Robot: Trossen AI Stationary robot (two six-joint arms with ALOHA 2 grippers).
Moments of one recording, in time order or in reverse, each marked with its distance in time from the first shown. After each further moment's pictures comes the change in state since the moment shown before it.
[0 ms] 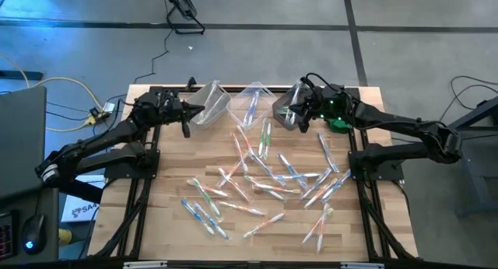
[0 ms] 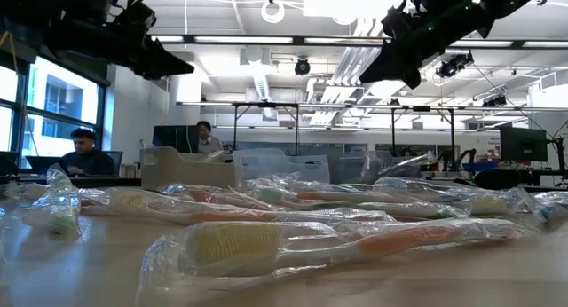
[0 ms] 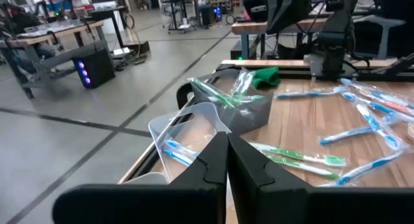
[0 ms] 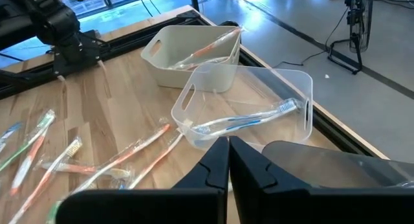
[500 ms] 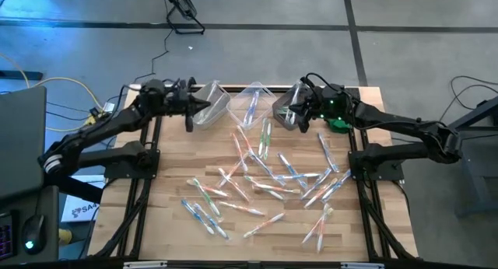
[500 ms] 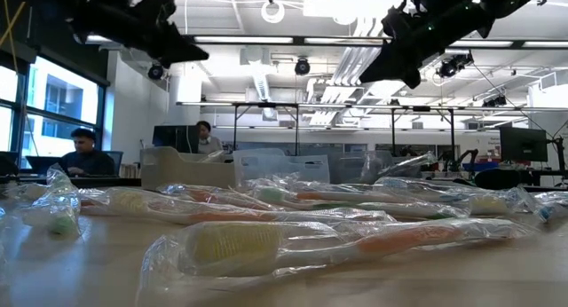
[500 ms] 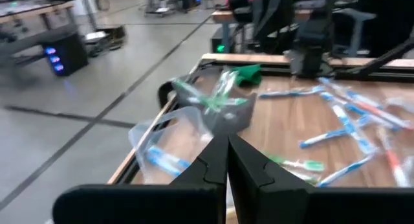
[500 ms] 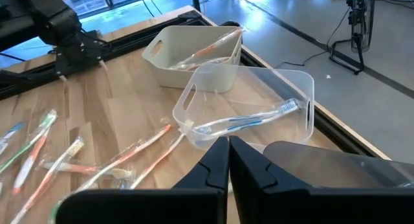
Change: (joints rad) left arm 0.000 0.137 0.205 -0.161 0.071 0.005; right arm 0.000 0.000 0.000 0.001 -0.006 0.000
